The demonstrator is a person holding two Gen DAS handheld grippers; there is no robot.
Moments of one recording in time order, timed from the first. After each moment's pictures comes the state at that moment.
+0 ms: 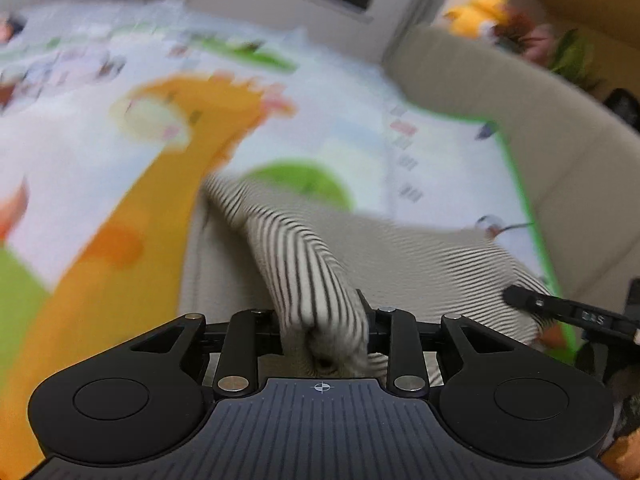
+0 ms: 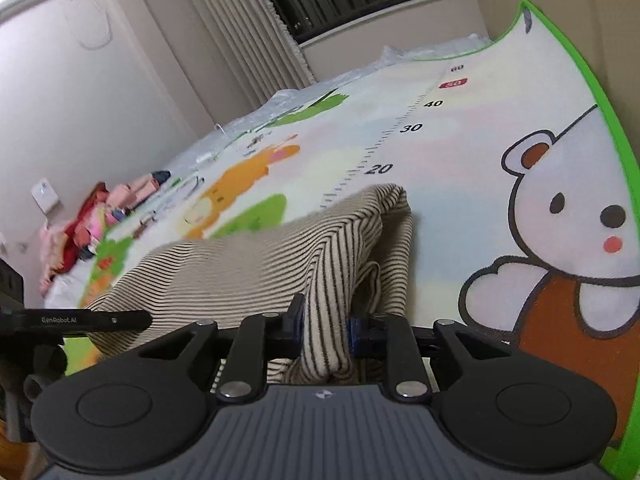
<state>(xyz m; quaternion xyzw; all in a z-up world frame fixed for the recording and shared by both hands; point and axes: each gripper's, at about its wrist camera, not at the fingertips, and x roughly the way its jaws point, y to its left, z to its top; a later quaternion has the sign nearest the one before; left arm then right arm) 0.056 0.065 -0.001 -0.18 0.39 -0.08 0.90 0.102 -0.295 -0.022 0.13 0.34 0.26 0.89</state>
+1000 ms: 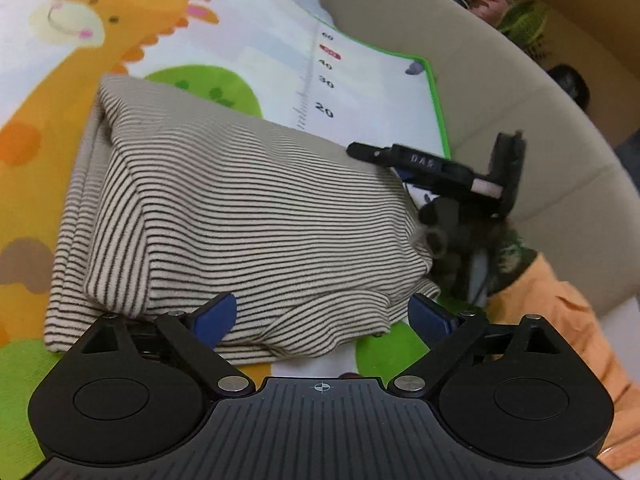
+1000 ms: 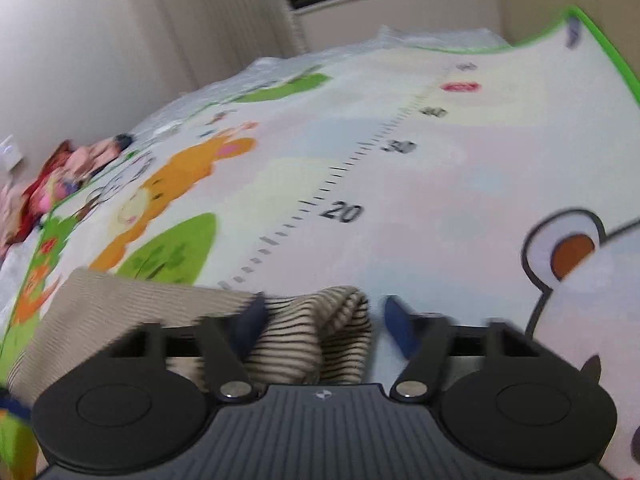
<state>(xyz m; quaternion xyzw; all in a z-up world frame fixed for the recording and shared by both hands) 0.049 0.049 0.000 -0.25 0.45 -0.23 0.83 0.215 -0.279 -0.024 0.07 0.38 0.25 0.89</state>
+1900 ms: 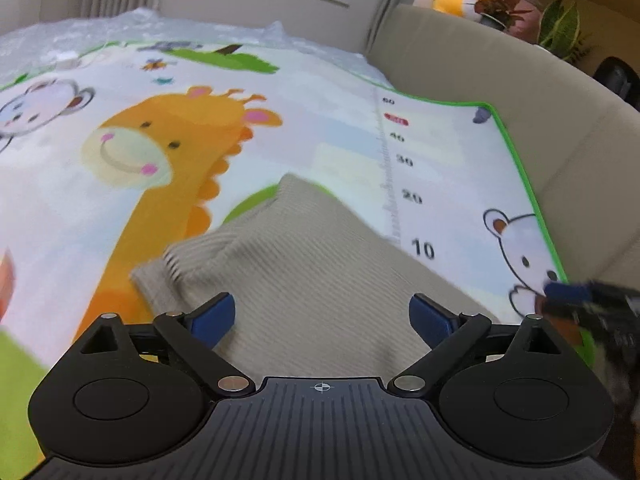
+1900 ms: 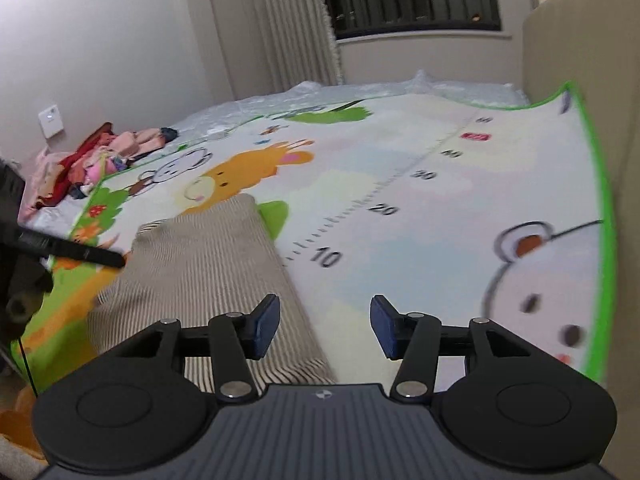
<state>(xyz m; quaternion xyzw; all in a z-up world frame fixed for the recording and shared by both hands) 0.084 0.070 0.032 -0.12 0.40 -0.12 0.90 0.110 -0.291 0.019 0.01 0.33 0.29 0.90</state>
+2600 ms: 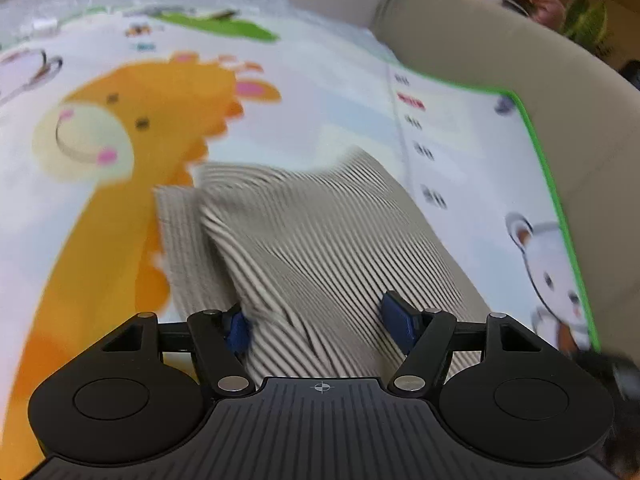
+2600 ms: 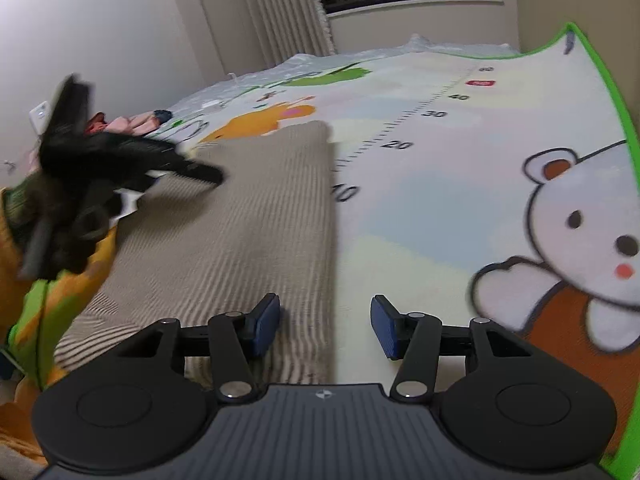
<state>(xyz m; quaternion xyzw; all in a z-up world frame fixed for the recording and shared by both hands) 0.177 0.055 -0.004 -0.13 0.41 -0.11 0.89 0.089 -0.270 -0.025 0.03 0.36 0.27 0.89</state>
